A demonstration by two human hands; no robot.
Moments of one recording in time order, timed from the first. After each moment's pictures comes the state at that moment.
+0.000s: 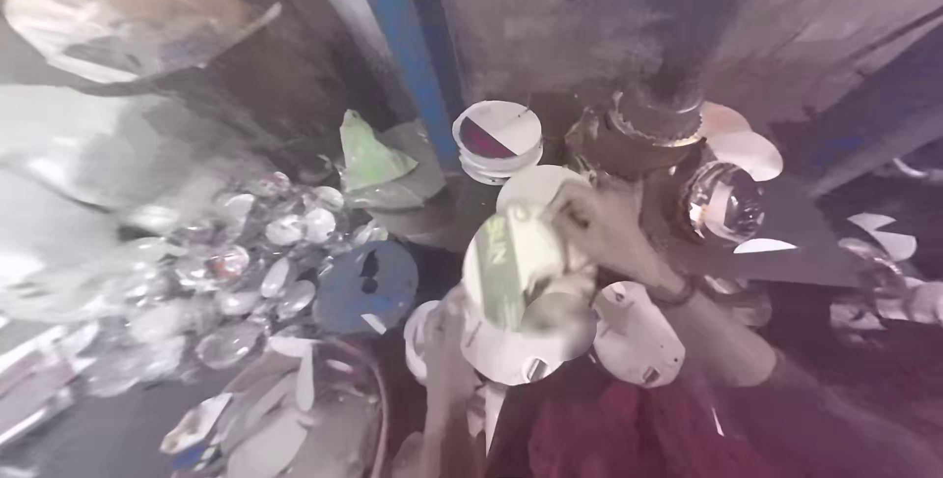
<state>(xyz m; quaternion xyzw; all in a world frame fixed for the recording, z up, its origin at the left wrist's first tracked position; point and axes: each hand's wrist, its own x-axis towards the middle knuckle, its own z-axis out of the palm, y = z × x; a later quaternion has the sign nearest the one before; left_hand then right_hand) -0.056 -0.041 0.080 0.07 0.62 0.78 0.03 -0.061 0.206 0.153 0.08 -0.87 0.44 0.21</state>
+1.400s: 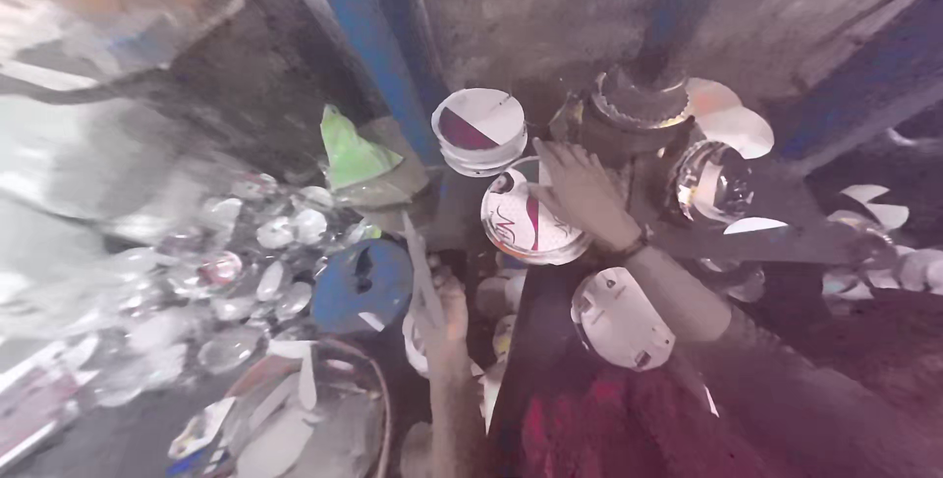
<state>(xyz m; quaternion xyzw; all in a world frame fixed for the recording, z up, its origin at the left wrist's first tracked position) -0.110 -0.019 0.041 -0.06 0.05 0.99 0.11 -0.098 0.225 0.133 -0.06 -0.98 0.14 0.13</state>
